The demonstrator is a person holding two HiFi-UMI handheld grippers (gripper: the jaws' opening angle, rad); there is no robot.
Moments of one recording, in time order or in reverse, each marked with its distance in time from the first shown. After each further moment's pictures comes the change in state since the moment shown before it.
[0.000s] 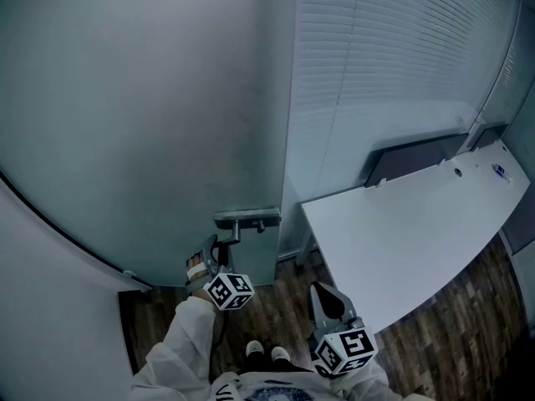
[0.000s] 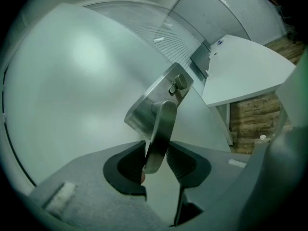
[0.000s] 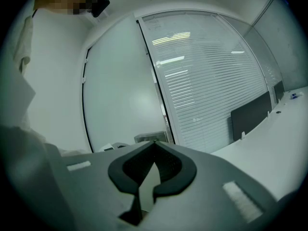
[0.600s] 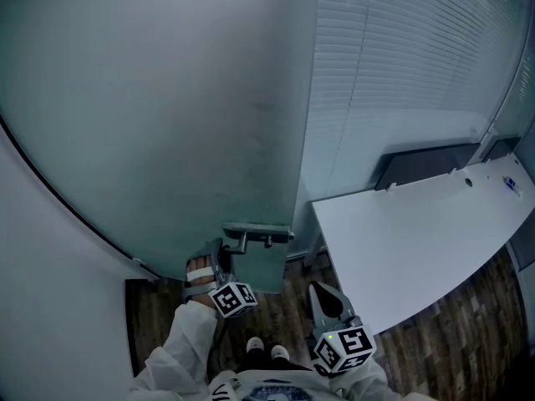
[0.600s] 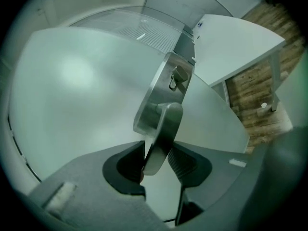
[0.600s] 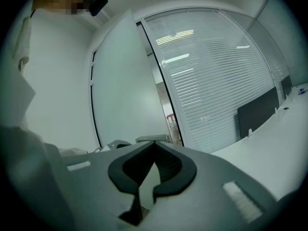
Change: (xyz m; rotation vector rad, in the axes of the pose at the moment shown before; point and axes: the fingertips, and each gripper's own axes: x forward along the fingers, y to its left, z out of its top) left arm -0.050 -0.002 -0.009 0.280 0.038 0.099; right arm -0.009 0.014 -0.010 0.007 0.016 0.087
